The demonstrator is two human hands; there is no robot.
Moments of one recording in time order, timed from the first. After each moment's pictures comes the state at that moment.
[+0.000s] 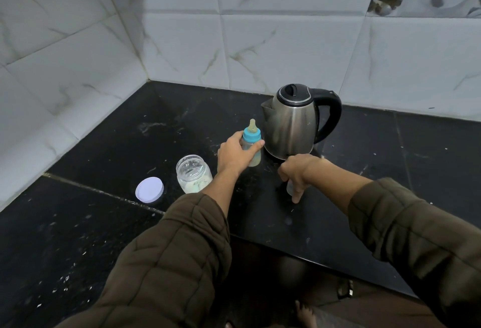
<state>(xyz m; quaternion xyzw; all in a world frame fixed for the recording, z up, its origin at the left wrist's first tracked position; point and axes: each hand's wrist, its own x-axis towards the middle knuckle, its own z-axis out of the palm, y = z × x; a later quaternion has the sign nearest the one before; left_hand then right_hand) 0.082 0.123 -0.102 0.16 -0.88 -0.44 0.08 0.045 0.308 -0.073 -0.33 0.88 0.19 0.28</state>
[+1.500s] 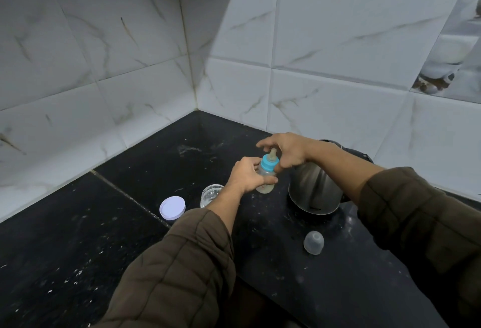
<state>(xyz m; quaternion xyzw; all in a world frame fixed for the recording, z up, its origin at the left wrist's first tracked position) 0.070 0.077 -0.062 0.15 -0.86 -0.48 0.07 -0.018 0.219 0.048 -0.46 0.87 -0.08 0.16</state>
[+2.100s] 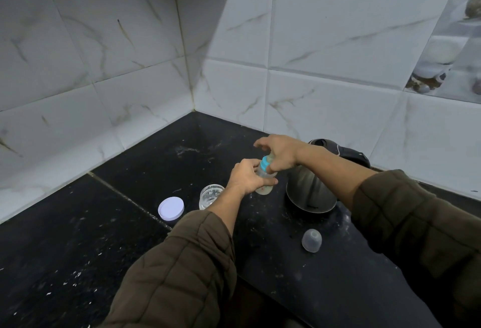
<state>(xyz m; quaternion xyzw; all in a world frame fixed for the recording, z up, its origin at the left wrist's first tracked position) 0.074 0.085 -0.061 0.17 -0.87 -0.46 0.06 -0.002 0.211 0.045 -0.44 0.89 -0.05 0.12</state>
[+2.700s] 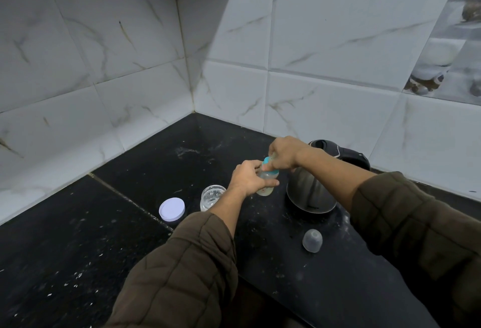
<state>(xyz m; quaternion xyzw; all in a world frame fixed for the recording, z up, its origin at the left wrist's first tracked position) 0.081 0.089 -0.058 0.17 -0.87 -0.45 0.06 0.001 0.211 0.044 -0.35 0.93 -0.03 0.14</state>
